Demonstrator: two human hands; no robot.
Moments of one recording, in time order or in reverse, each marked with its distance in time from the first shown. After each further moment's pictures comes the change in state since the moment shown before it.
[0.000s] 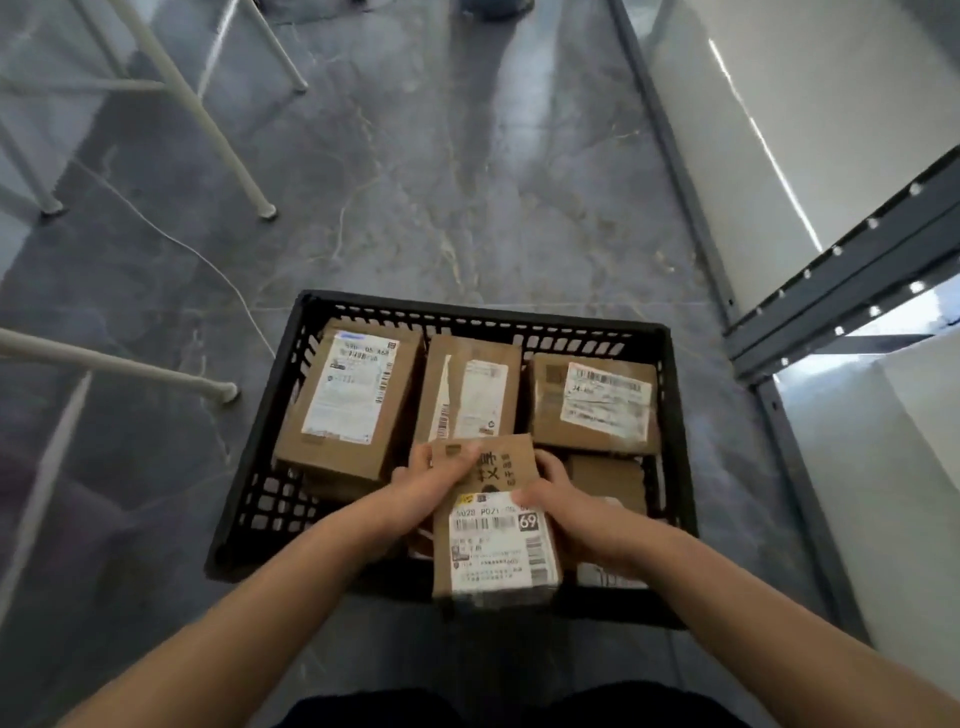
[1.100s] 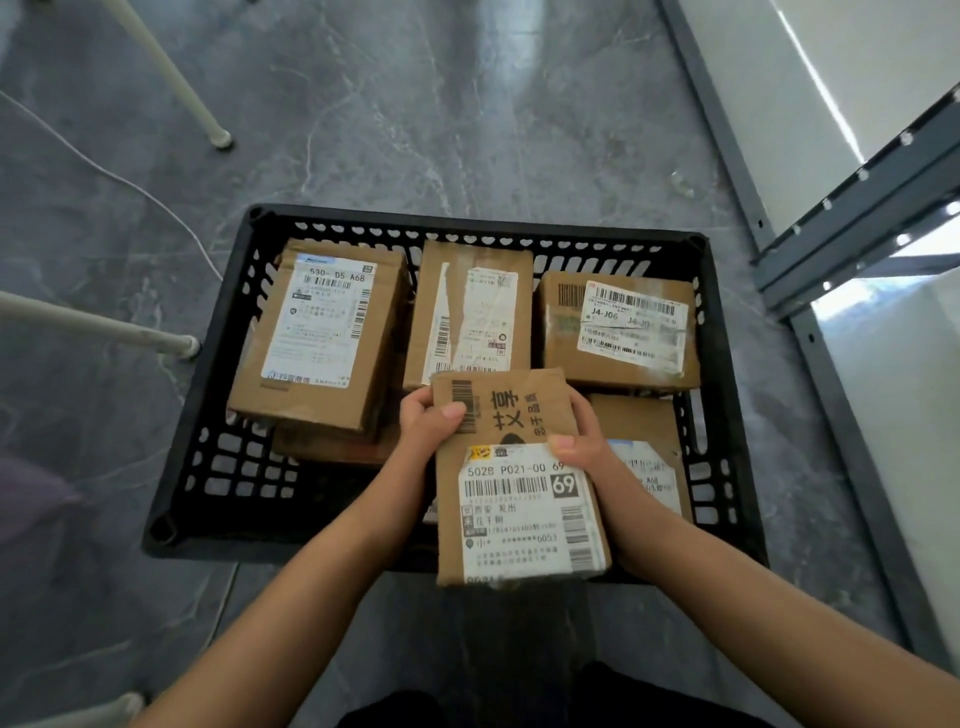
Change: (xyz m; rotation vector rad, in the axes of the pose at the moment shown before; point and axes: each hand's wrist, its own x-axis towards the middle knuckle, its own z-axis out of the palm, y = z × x) left_hand -0.022 0.001 0.028 -0.606 0.104 0.340; right_hand 0.013 0.039 0.017 0.379 0.000 -0.412
